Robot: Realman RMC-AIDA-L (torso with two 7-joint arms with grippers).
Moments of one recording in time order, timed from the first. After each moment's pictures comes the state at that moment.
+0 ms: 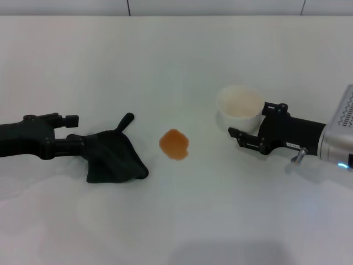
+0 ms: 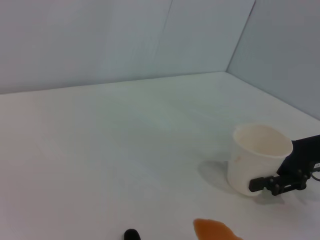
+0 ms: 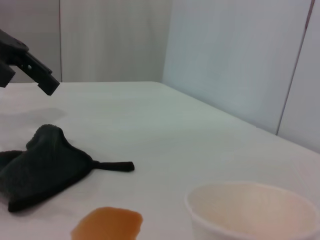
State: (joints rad) left arm -0.44 -2.00 0.69 0.75 2.07 1.59 -1.59; right arm 0.47 2.03 -1.53 -0.42 -1.04 -0.95 0.76
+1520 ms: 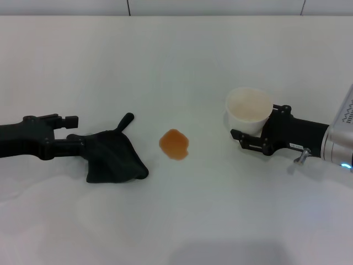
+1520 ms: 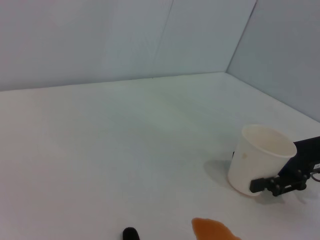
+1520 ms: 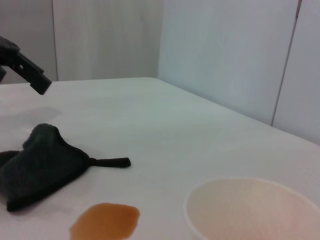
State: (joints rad) left arm -0.44 -1.99 0.69 0.75 2.07 1.60 -1.60; right arm 0.46 2.02 -1.54 -0.43 -1.05 -0.95 0.82
